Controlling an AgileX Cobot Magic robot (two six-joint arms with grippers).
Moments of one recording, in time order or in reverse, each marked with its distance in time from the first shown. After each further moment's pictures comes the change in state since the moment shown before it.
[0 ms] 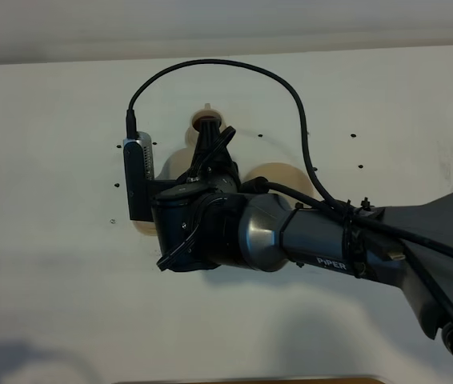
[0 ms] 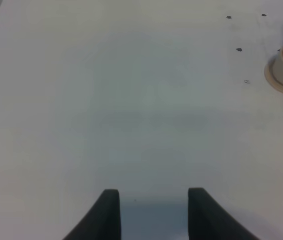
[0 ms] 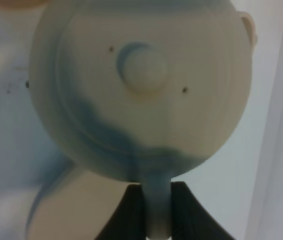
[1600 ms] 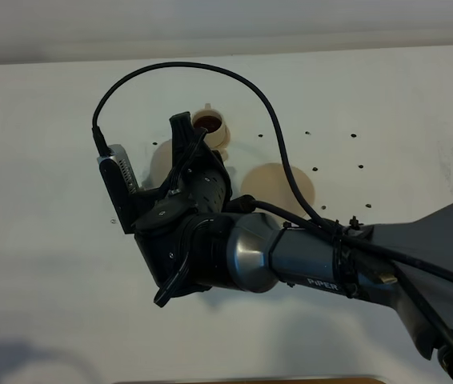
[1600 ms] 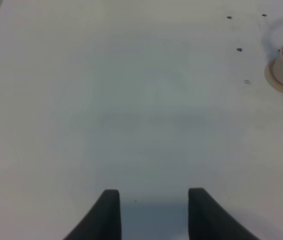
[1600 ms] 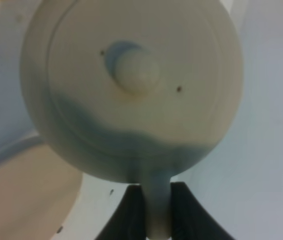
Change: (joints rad) left arm 0.000 0.000 0.000 0.000 0.000 0.000; right arm 0.052 0.004 0.000 -0.185 0.058 -0.058
